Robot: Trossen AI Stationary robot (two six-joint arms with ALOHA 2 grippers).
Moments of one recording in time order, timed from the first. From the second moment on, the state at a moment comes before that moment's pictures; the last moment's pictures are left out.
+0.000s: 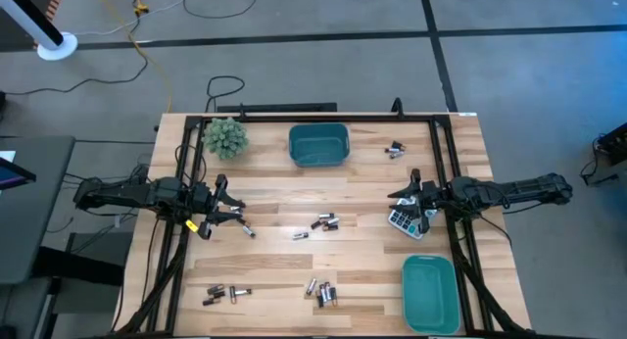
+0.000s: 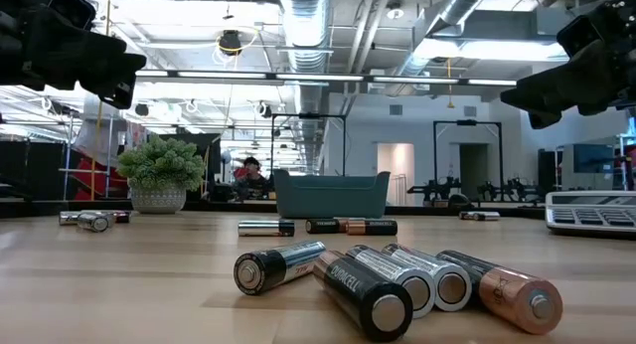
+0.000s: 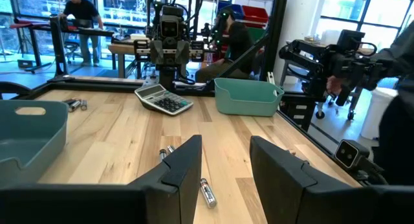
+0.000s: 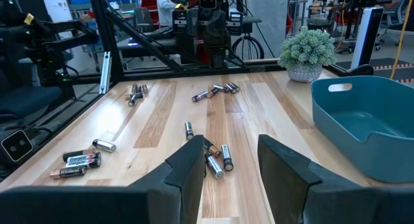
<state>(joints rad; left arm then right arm) -0.11 0.02 0.03 0.01 0.04 -0.08 0.11 0.12 0.01 0.03 0.10 0.09</state>
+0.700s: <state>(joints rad) -0.11 0.02 0.03 0.01 0.03 -0.08 0.08 0.13 0.03 0.04 0.14 0.08</state>
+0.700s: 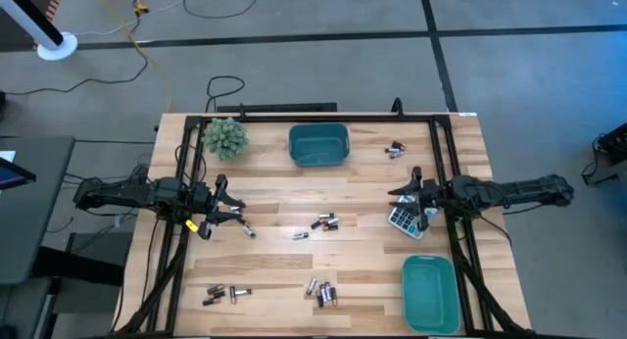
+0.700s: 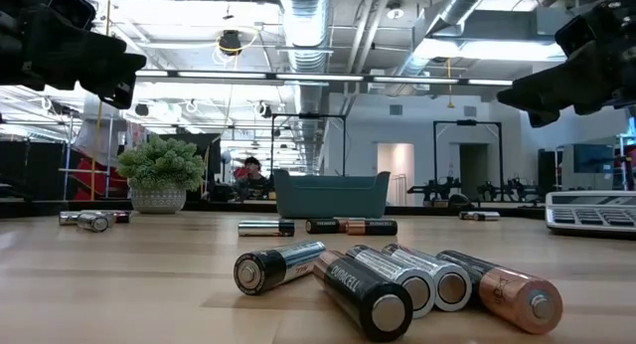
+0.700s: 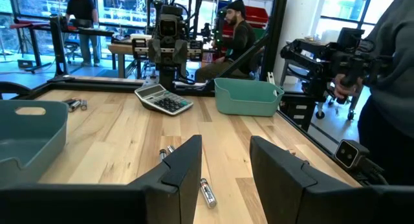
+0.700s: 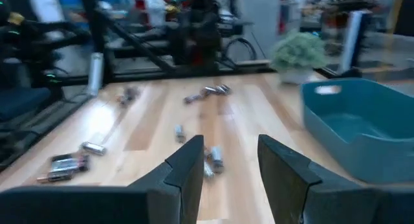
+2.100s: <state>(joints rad) -0.11 0.02 0.03 0.01 0.03 -0.08 -0.79 1.51 1.23 -1.15 -0.05 0.77</state>
